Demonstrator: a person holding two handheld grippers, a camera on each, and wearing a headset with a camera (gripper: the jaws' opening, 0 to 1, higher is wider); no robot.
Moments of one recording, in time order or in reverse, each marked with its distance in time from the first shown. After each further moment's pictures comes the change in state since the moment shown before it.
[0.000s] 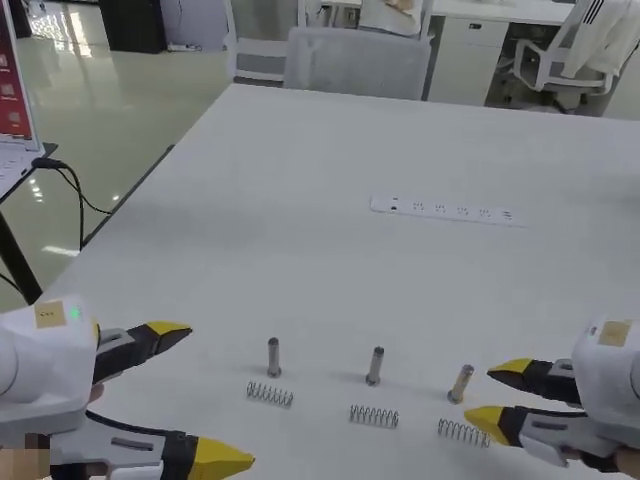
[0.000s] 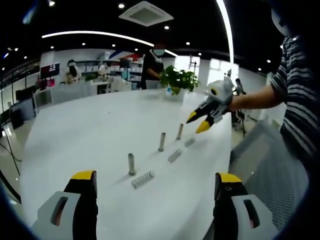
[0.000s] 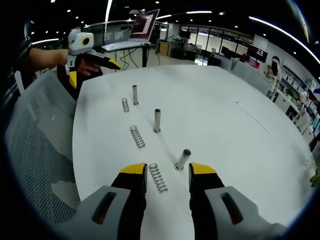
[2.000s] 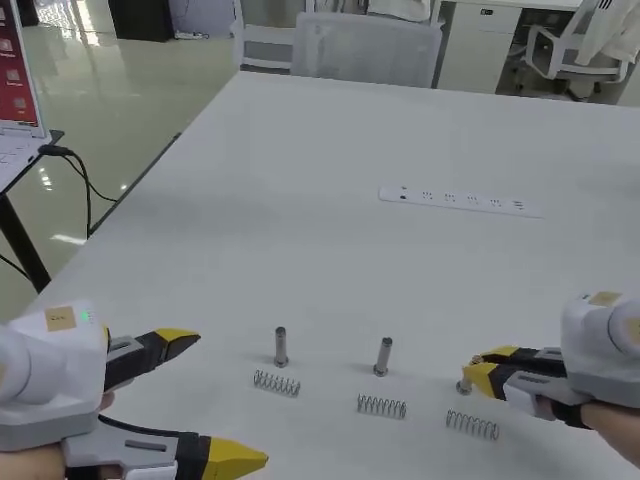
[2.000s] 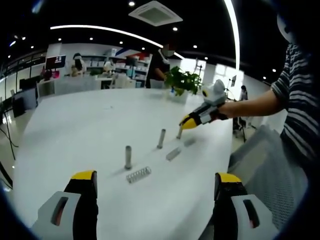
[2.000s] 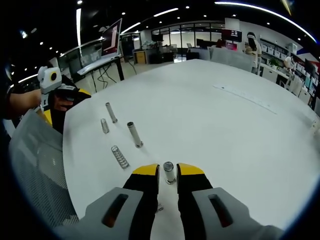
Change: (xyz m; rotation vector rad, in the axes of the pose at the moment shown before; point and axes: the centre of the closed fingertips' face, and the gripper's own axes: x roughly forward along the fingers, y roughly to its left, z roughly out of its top) left arm 0.004 -0.003 -0.011 -0.083 -0.007 0.012; right arm 0.029 -0.034 0.007 0.310 -0.065 -0.063
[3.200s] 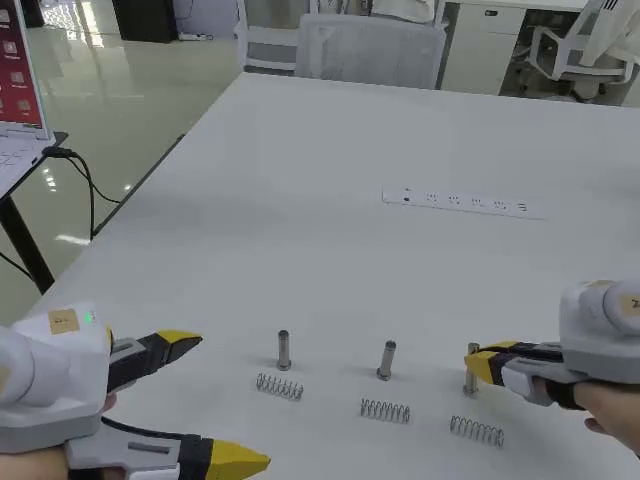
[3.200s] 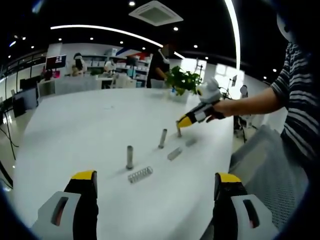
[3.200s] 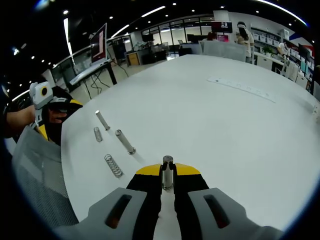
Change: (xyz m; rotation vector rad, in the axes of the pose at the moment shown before) left arm 0.000 0.003 -0.001 -0.001 0.002 0.006; right arm 0.014 -0.007 0.005 0.096 0.017 -0.007
